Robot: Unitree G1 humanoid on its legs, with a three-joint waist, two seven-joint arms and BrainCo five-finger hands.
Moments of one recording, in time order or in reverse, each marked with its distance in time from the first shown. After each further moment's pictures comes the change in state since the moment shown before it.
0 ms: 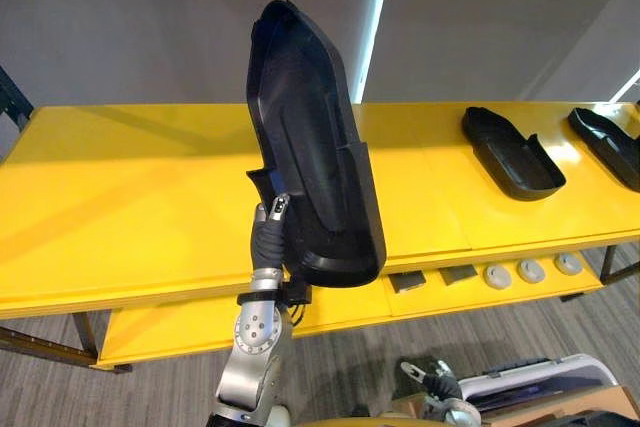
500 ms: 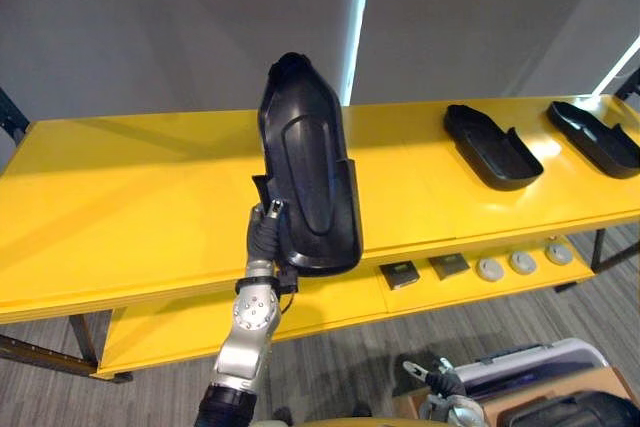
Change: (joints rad) left arm -0.198 0.052 0.157 0.321 0.133 0.089 0.086; right arm -0.021 -0.033 -0.001 0.018 -0.051 -0.004 0.003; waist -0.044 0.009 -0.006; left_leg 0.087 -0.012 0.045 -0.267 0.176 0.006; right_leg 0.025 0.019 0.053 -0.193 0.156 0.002
